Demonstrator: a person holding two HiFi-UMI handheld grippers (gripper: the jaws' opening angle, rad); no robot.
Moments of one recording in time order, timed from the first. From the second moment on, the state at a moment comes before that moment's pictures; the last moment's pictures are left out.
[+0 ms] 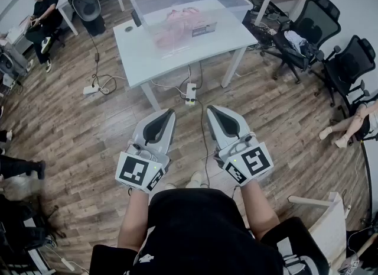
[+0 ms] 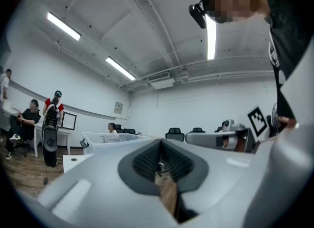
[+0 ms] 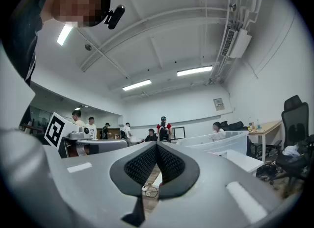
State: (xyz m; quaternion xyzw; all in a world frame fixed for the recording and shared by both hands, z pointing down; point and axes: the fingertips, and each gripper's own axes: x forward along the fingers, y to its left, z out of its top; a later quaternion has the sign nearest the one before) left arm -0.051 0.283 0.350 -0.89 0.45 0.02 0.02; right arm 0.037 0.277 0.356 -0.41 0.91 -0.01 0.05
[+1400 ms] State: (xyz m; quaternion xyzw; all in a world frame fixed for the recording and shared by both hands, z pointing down) left arm 0.008 0.251 0.351 -0.90 0.44 0.02 0.01; right arm 0.078 0.242 0.354 -0.40 0.91 -0.02 0.07
